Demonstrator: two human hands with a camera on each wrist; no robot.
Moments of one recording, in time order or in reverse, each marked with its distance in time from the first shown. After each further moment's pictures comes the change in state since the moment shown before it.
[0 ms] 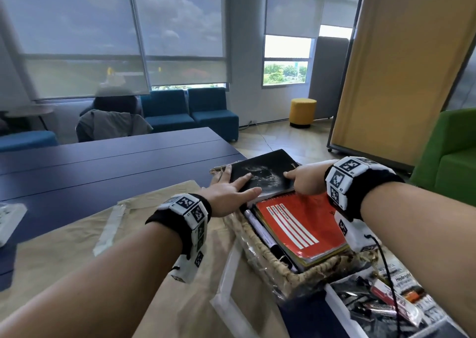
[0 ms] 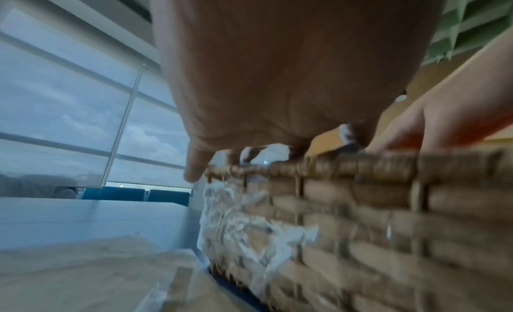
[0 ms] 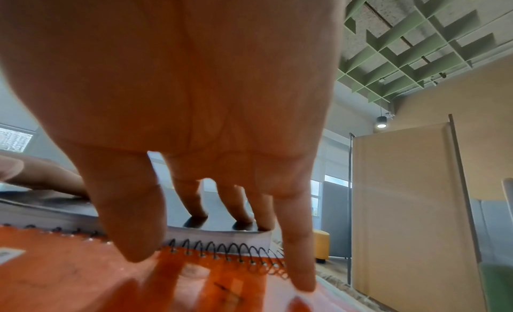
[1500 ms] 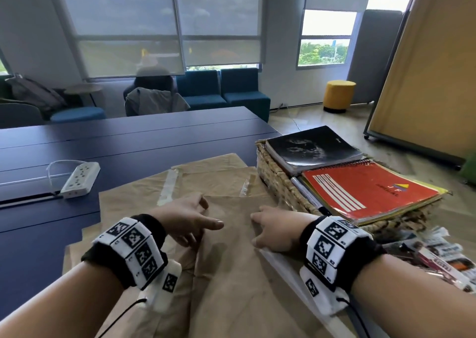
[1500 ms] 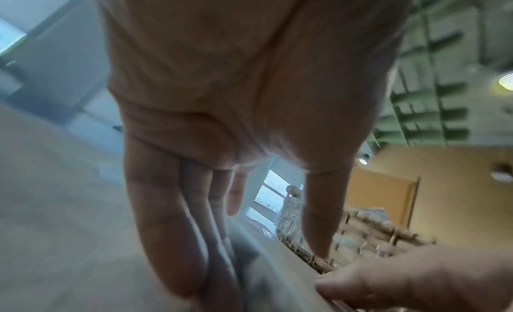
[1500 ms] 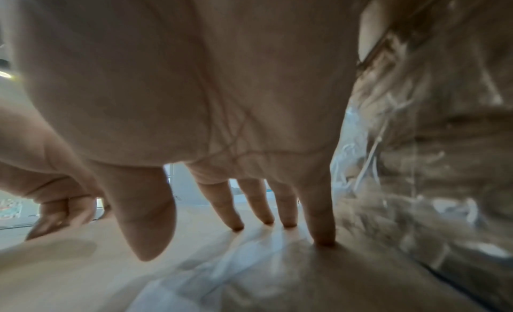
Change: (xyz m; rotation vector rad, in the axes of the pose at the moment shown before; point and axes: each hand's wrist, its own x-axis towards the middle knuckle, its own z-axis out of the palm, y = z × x) left_hand -0.155 -0.118 0.017 -0.483 -0.079 -0.414; right_hand -0.071 -0.144 0.110 0.069 -0.183 -0.368
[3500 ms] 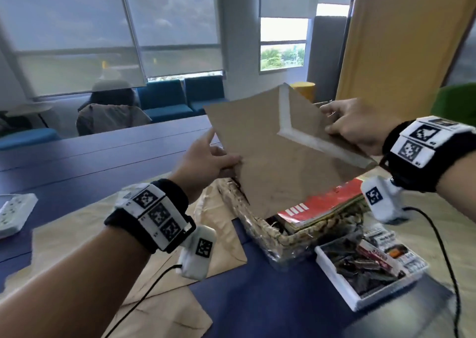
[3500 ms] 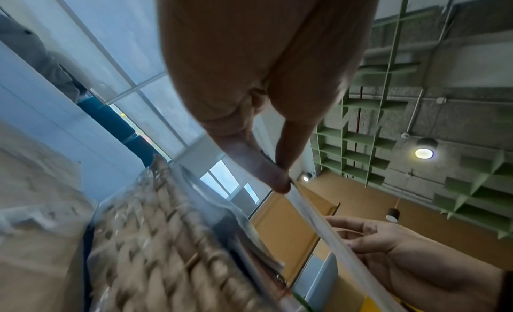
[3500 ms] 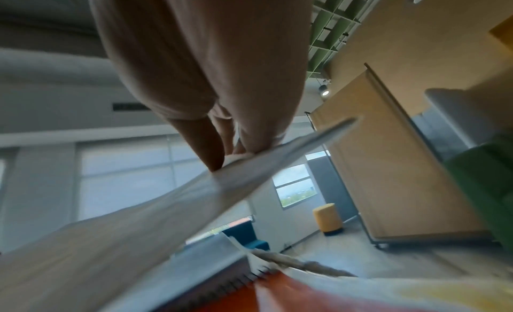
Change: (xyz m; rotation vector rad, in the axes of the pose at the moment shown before) left_hand 0.019 0.164 0.036 -0.587 0.118 0.653; right_hand -0.081 0.204 -0.135 0.813 0.883 0.165
